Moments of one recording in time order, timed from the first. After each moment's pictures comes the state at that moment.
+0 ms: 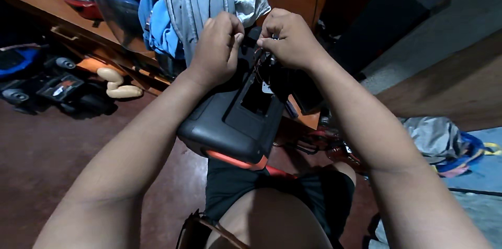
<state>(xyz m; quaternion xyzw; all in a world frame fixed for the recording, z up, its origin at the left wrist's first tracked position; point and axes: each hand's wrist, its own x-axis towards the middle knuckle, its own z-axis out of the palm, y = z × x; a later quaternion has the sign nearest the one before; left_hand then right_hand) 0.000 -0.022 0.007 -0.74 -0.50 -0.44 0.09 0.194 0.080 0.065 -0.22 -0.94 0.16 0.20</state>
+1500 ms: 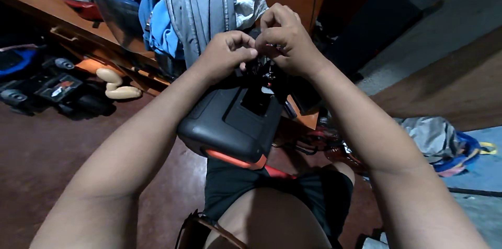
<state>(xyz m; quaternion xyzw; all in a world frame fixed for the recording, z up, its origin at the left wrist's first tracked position) 0.005 -0.019 0.004 -0.66 -0.45 -0.51 -0.33 0.204 0.083 0.050 -0.04 -0.95 0.06 0.30</state>
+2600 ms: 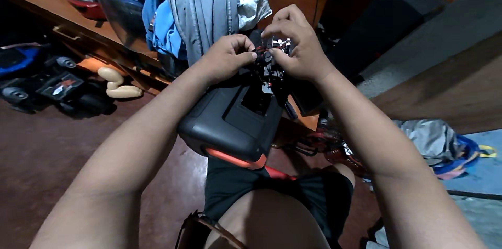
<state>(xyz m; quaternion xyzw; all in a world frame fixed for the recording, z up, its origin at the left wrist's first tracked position) -0.002 -0.015 0.003 -0.69 -0.49 -0.45 -0.29 0.213 0.082 0.045 -0.08 -0.93 0.12 0.34</state>
